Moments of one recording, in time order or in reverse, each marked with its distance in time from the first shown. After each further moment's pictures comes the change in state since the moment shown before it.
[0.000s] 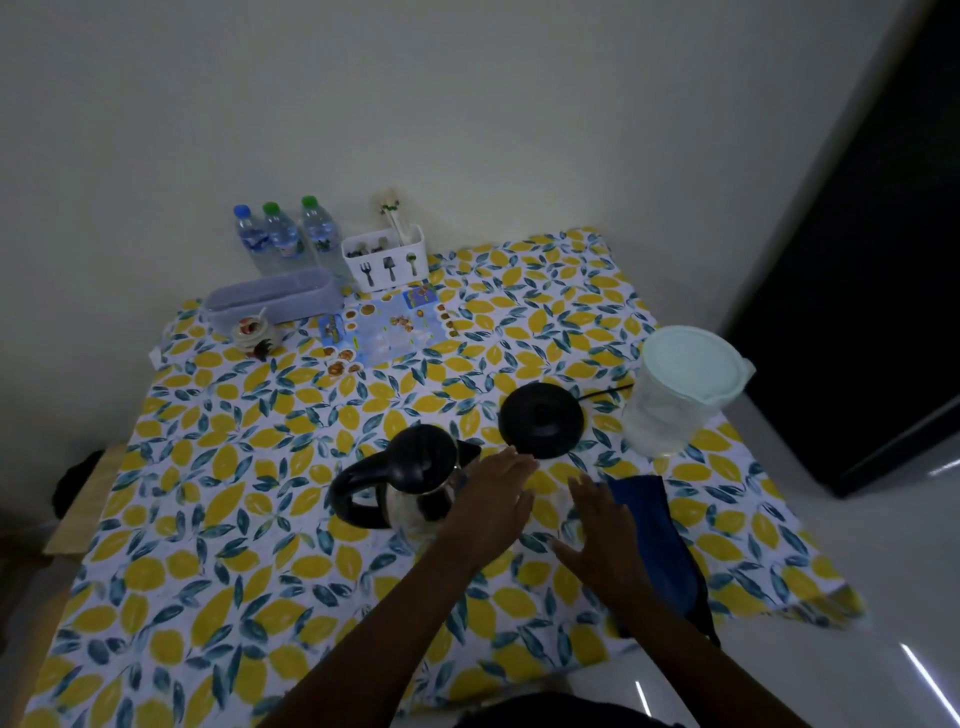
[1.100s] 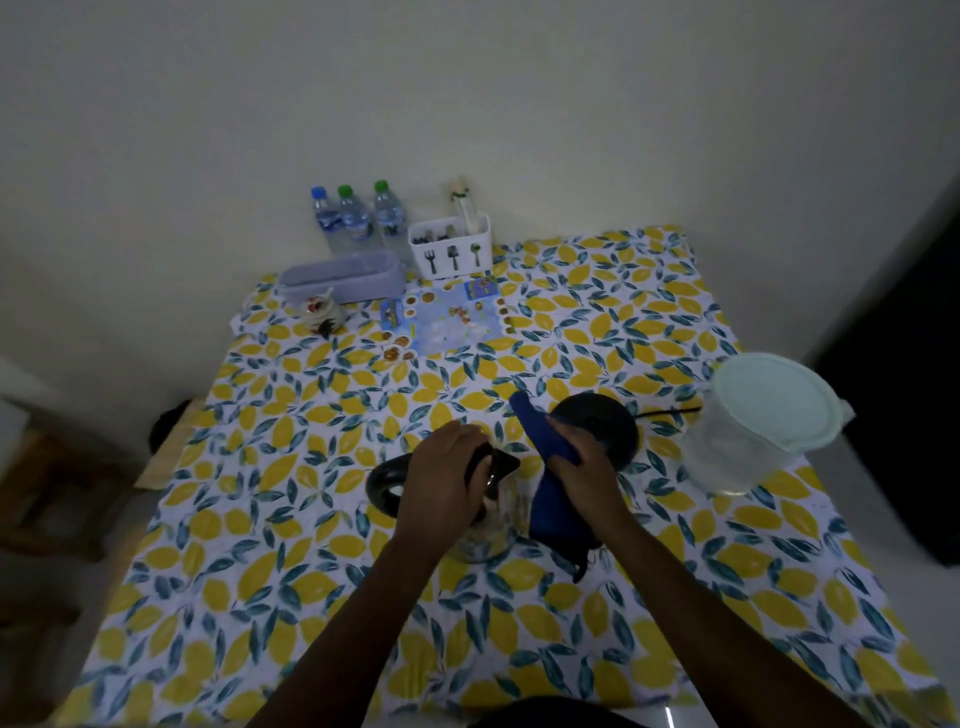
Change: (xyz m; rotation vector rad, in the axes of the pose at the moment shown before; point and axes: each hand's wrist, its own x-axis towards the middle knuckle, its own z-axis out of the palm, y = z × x) left_hand -0.015 -0.045 -0.061 0.167 0.379 -0.189; right_hand 0.099 -0.082 -0.048 0.715 -0.124 -0.083
